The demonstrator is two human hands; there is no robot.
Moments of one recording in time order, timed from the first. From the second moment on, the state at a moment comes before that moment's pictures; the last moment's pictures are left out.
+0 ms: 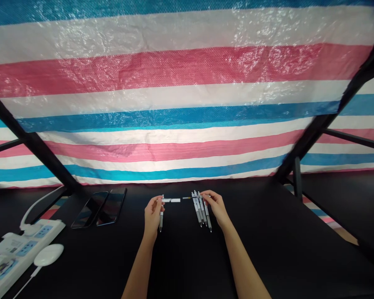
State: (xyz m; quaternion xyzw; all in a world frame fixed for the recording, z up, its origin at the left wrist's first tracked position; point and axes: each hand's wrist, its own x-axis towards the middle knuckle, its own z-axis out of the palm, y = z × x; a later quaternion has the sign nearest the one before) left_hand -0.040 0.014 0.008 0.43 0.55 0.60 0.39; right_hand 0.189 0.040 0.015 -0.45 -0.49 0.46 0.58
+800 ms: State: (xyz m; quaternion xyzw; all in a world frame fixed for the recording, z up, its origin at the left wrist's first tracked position) left_hand -0.041 0.015 0.006 0.41 0.54 0.60 0.42; right_hand 0.187 0.041 0.011 -0.46 -0.51 0.47 0.56
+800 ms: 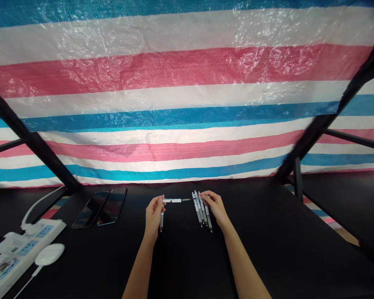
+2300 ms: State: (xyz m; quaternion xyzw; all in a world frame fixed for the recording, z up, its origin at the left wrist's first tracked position) left_hand -0.027 0.012 0.015 0.43 0.54 0.59 0.42; right_hand 0.166 0.038 0.001 -0.43 -0.59 0.50 0.46
